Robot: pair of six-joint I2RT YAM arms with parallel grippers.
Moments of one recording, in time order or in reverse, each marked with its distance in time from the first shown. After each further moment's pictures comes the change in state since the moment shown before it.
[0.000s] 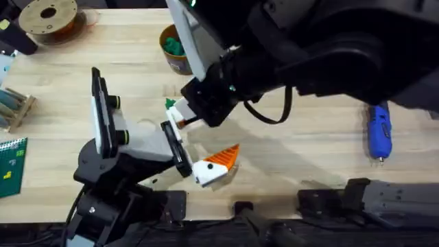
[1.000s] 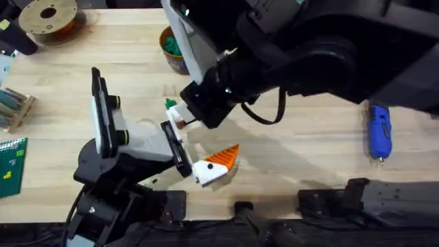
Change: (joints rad) left arm 0.000 0.000 0.000 0.000 0.000 0.000; right arm 0.000 0.027 0.000 -0.014 -0.007 0.006
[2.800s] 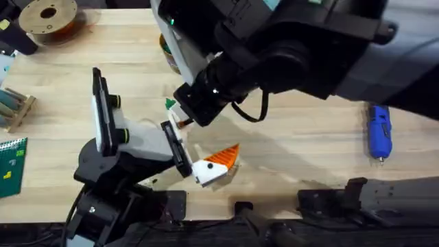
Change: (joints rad) left arm 0.000 0.002 0.000 -0.002 0.000 -0.013; right arm 0.000 0.069 0.018 0.014 0.021 0.000
